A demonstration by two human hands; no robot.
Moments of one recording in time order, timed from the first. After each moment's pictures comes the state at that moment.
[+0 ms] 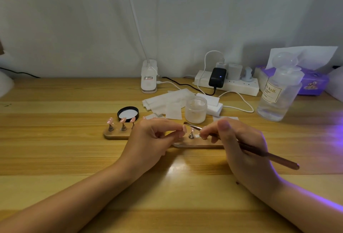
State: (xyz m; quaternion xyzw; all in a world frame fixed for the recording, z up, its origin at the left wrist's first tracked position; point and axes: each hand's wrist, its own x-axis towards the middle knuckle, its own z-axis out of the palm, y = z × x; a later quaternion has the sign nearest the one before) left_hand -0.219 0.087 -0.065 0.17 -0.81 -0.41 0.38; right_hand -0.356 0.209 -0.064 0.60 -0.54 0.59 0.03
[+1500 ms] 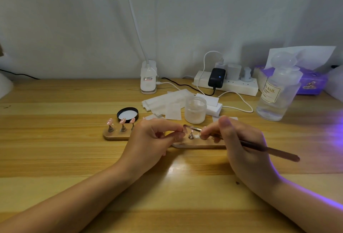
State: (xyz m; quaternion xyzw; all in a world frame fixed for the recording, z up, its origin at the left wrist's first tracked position) left_hand -0.218 0.088 -0.061 0.18 -0.81 -0.43 0.36; right_hand -0.353 0.210 -0.061 0.56 -0.55 0.62 -0.03
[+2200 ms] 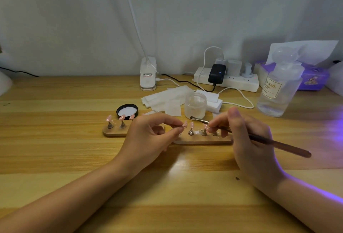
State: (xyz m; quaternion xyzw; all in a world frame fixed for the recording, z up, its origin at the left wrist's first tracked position) left_hand -0.215 0.092 -0.056 0.17 -0.81 -0.43 0.37; right_hand -0.357 0.211 -0.063 0.53 -0.56 0.64 -0.03
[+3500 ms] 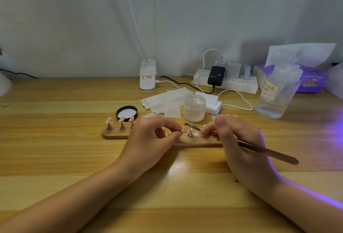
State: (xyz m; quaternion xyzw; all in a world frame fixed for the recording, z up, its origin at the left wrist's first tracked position) left_hand -0.218 0.089 -0.060 0.20 -0.83 -0.36 0.37; right_hand -0.356 0.209 -0.063 0.59 -0.56 0.59 0.04
